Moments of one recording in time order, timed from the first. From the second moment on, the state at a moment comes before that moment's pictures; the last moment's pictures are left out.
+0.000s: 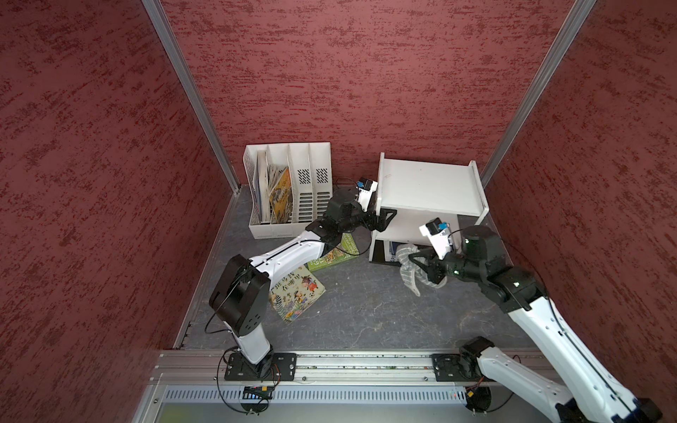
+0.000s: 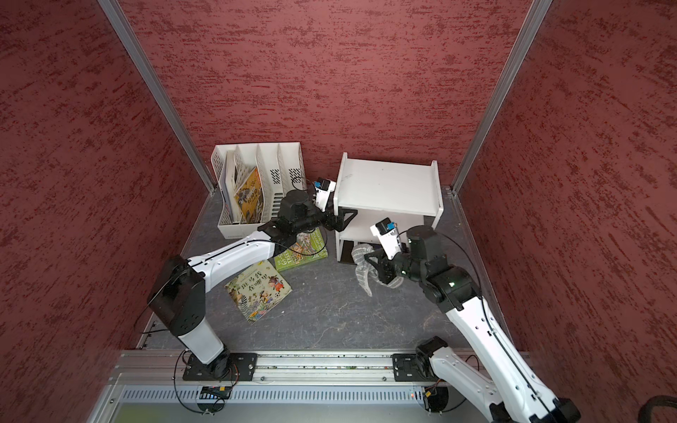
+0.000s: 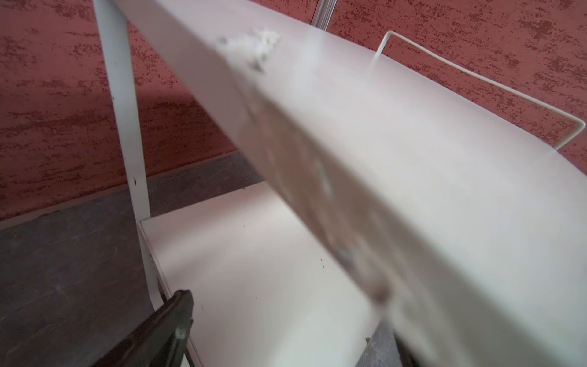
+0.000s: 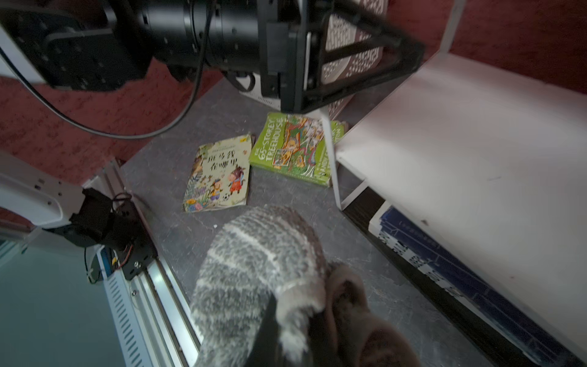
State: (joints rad) left arm -0.64 1.67 1.25 0.20 0.32 -0.29; right arm 0.50 0.90 0.97 -0.69 -0.39 0.01
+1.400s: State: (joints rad) left arm -0.46 1.23 0.85 0.12 0.25 -0.35; right arm 0.23 0.69 0.69 -0.78 0.19 0.48
